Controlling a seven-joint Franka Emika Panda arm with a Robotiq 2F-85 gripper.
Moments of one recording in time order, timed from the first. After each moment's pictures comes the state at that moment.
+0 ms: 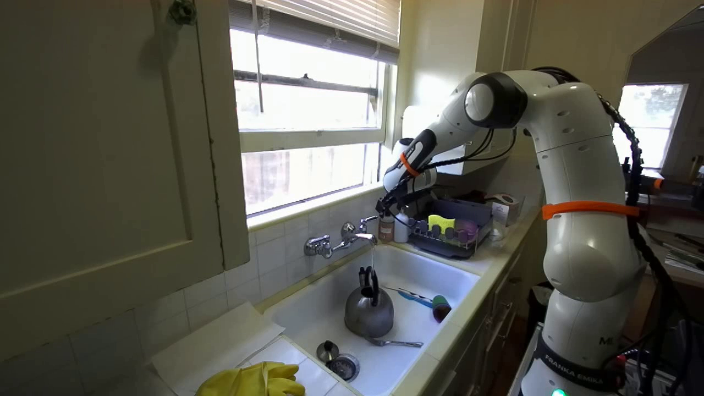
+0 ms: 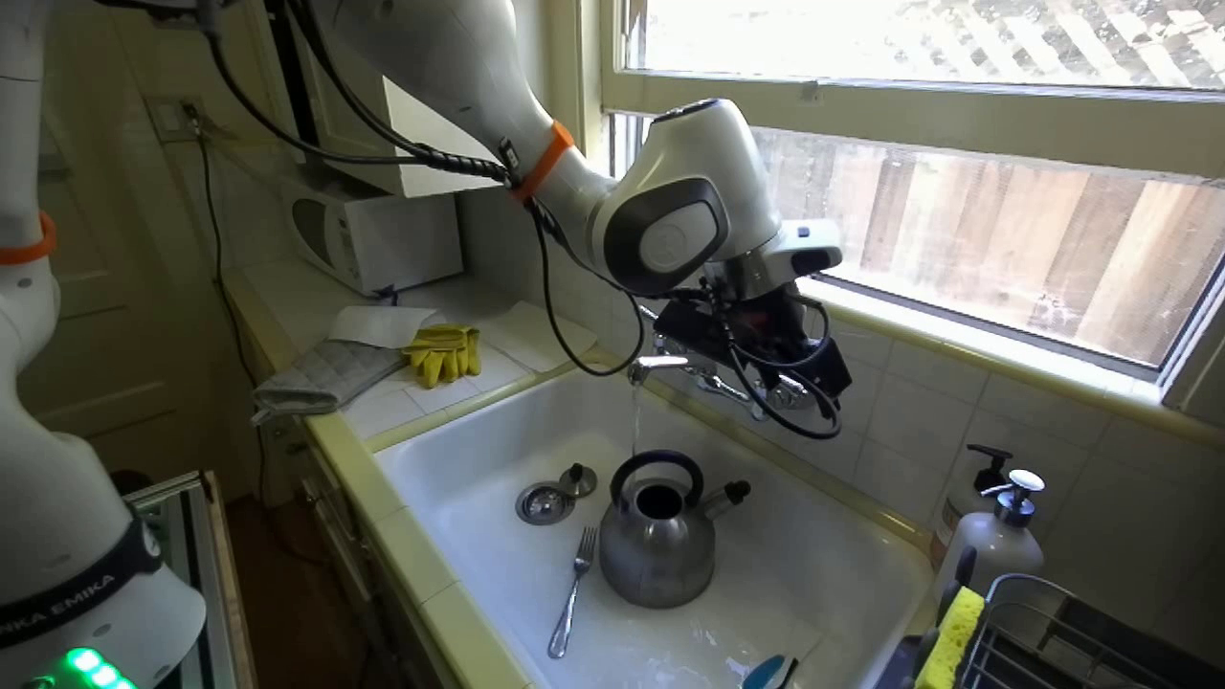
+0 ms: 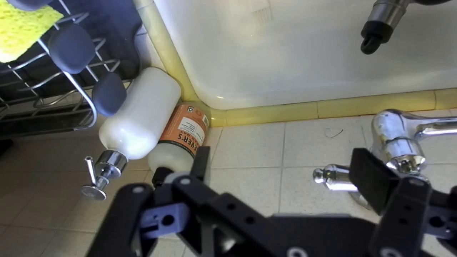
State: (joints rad) arm -0.20 0.37 -0.24 -2.00 -0.12 2.85 -0.10
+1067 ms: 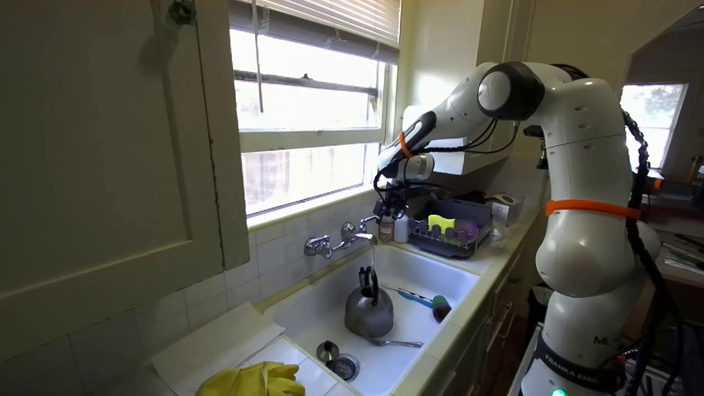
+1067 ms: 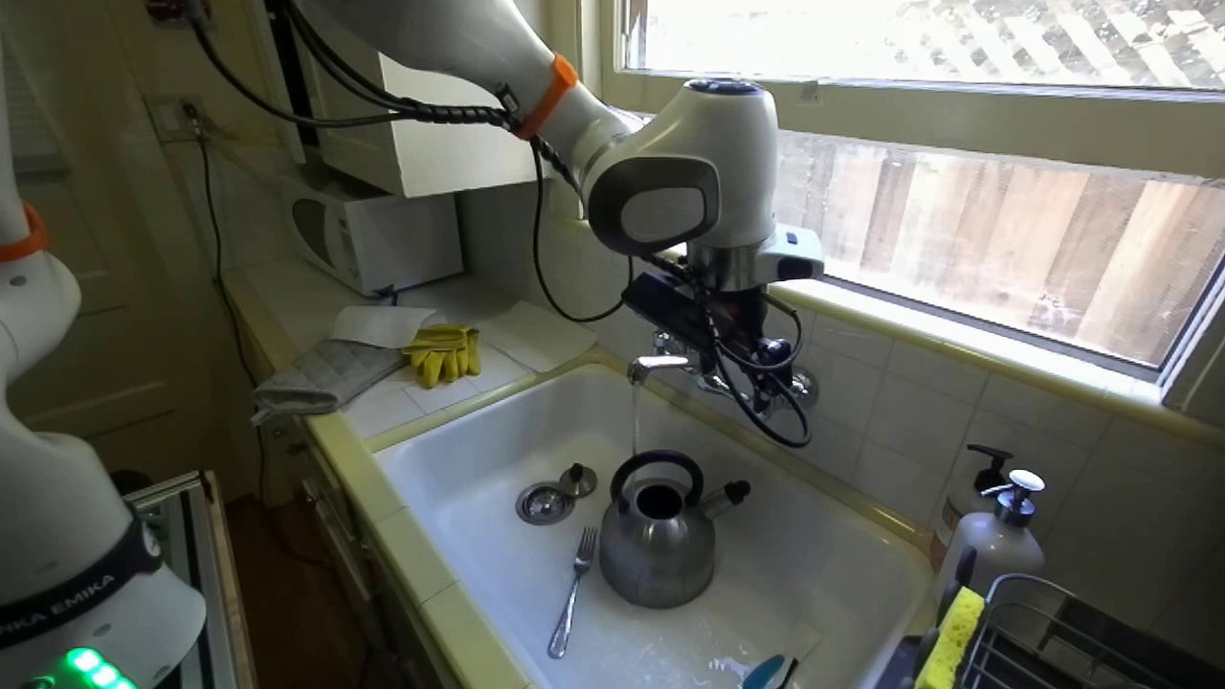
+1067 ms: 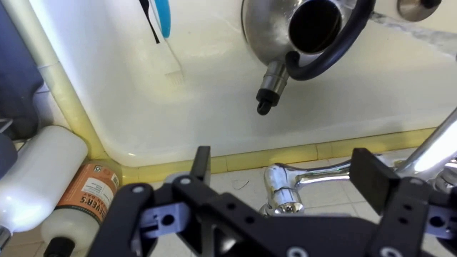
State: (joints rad) arm -0.34 0.30 -0.04 -1.99 0.17 2.51 -0.42
